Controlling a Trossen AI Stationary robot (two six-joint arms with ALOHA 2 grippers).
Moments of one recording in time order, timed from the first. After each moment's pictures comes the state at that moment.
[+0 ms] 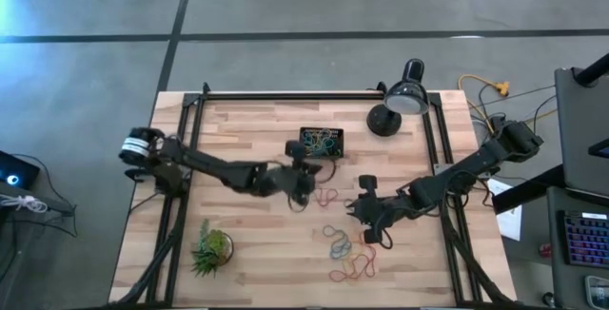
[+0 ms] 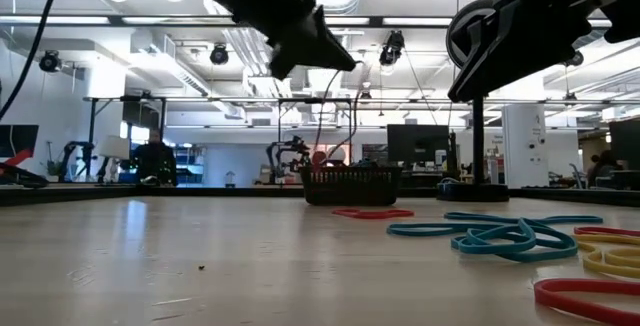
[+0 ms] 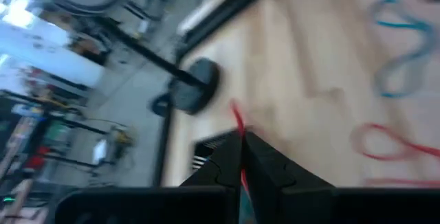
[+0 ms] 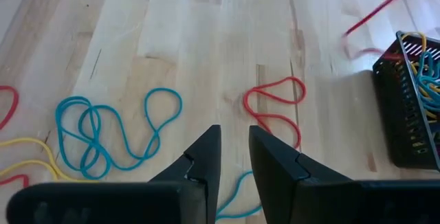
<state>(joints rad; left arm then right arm) -0.18 1.65 1.05 0.15 -0.62 0.54 0.46 1.41 0.78 -0.23 0.40 0.22</state>
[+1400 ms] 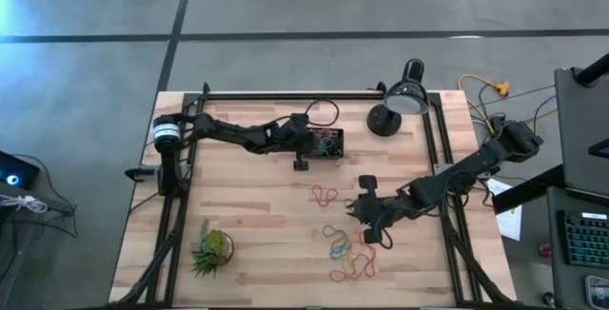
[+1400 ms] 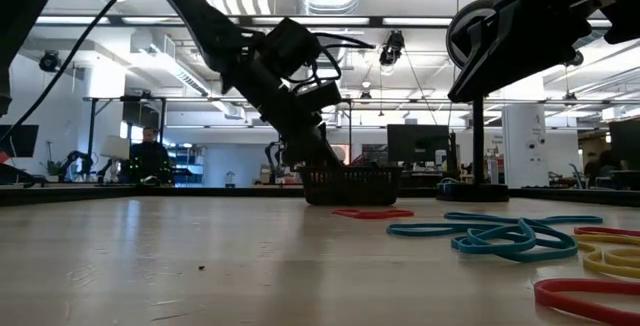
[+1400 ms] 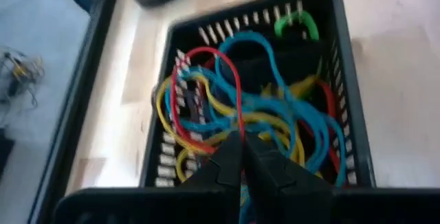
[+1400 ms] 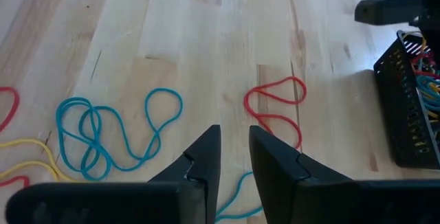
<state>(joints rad) 0.27 1.86 1.06 0.17 -0.13 0.47 0.46 1.41 0.77 -0.22 0.40 0.22</state>
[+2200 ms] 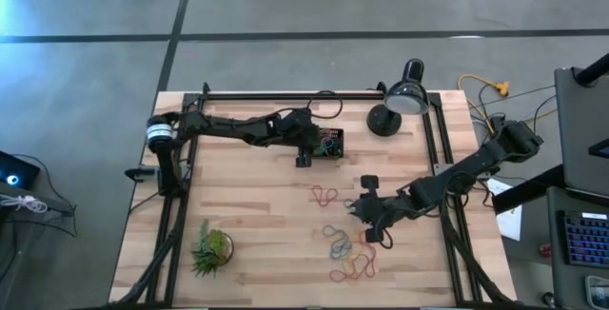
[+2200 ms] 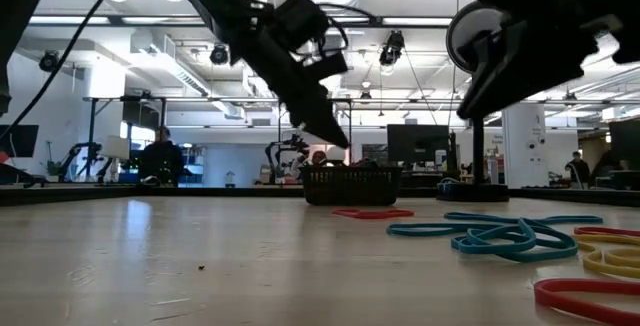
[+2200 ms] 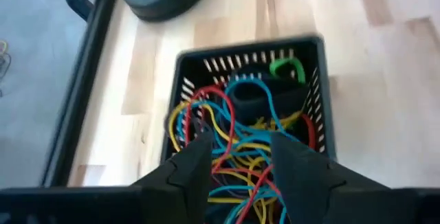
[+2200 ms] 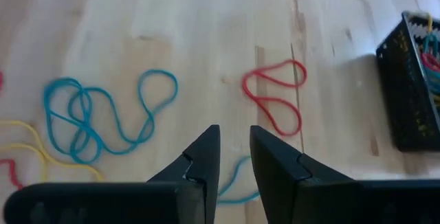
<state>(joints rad) 0.27 1.82 1.20 -0.06 -0.06 0.40 0.46 1.41 0.74 -0.22 0.40 0.23</state>
